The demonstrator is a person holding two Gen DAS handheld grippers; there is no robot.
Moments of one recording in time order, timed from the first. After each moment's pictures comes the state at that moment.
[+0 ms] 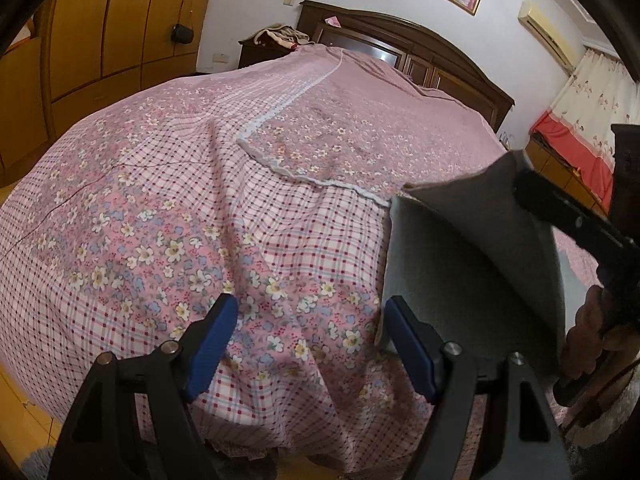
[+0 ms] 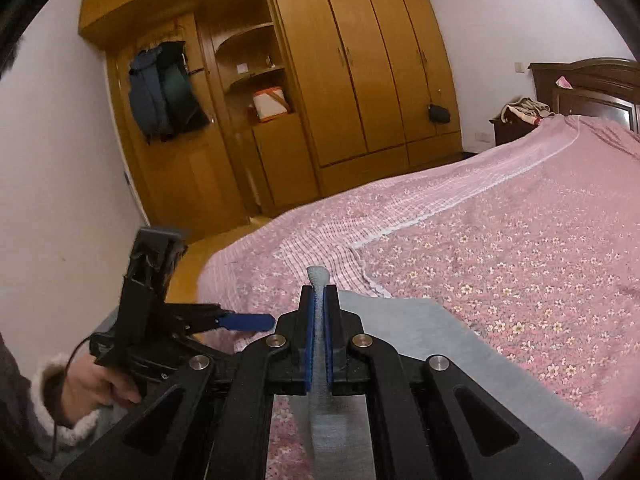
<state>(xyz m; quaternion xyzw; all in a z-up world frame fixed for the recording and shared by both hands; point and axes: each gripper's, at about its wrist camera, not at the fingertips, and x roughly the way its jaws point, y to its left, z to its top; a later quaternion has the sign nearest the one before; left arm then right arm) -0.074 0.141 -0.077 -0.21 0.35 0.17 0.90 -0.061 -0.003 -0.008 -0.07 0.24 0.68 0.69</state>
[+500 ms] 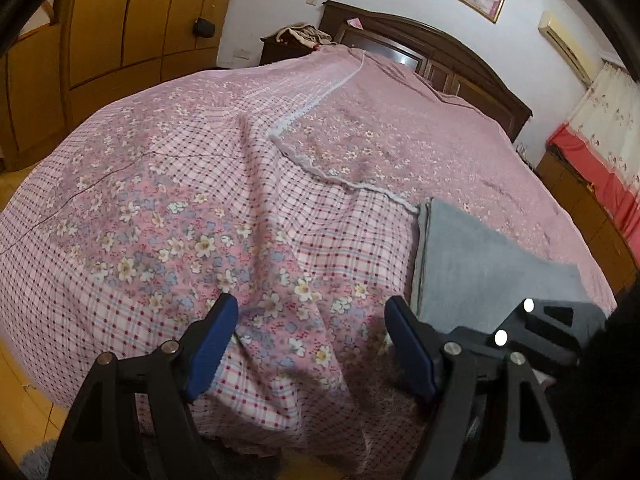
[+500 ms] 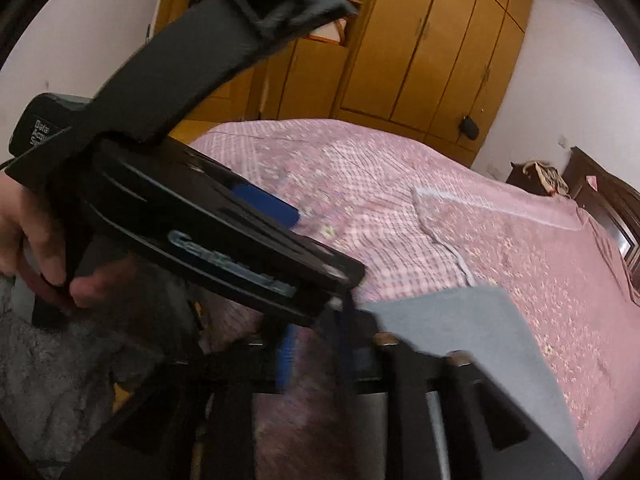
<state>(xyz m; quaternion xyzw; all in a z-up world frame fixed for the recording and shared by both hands) -0.089 0.154 -0.079 -0.23 0.35 0.20 0.89 -0.169 0.038 -0.073 -0.32 0.14 0.65 0.67</state>
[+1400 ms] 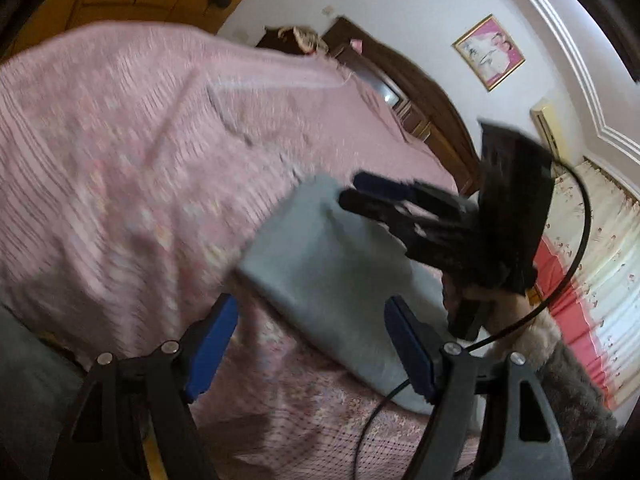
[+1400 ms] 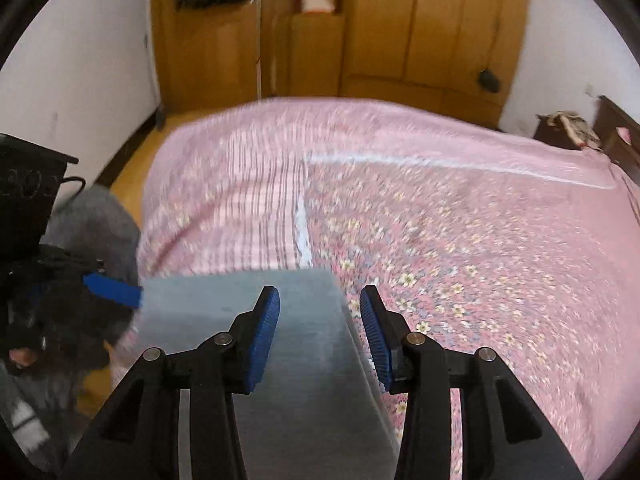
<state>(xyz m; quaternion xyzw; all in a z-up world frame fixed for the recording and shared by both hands) -0.106 0.085 -0.081 -0.41 0.28 0.12 0.86 -0.007 0.054 -0.041 -0.33 0.24 0.68 0.61</state>
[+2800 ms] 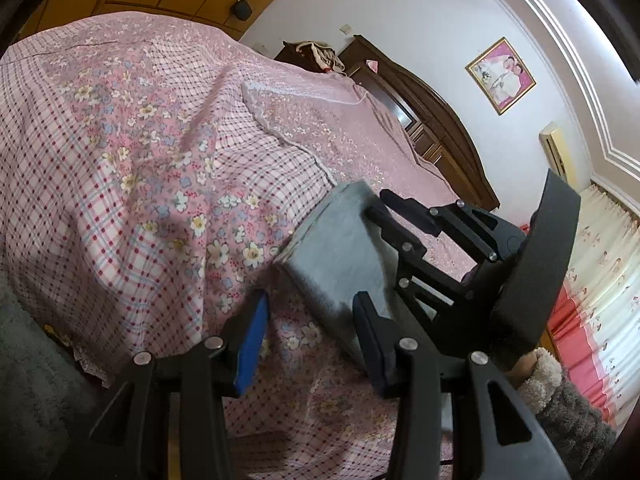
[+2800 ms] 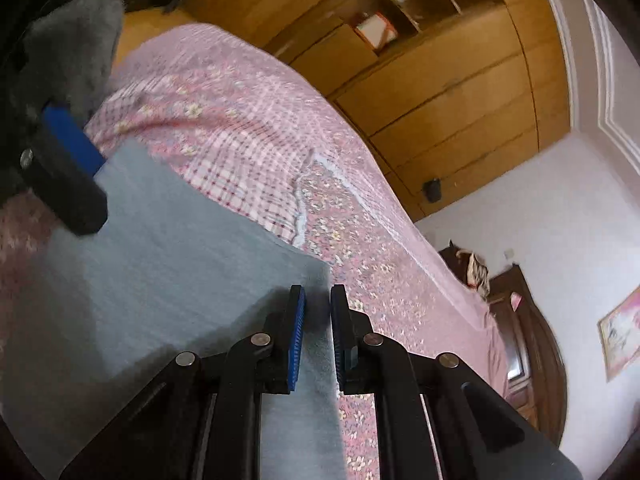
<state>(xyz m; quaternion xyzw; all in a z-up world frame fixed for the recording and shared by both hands) -0.115 0.094 -0.108 -0.42 0.24 0.16 0.86 -0.083 0.024 -0.083 -0.53 -0.08 0.55 0.64</state>
